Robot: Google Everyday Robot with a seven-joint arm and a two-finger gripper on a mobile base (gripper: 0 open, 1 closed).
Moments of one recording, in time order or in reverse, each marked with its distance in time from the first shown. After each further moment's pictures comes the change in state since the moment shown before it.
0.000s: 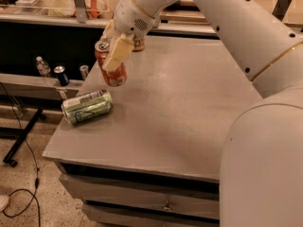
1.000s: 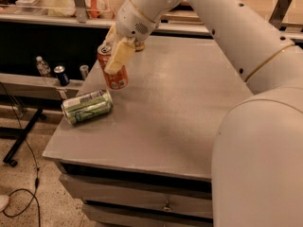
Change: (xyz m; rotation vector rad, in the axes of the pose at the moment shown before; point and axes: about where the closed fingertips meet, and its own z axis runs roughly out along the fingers) arm 0.015 -0.005 0.009 -0.025 -0.006 0.040
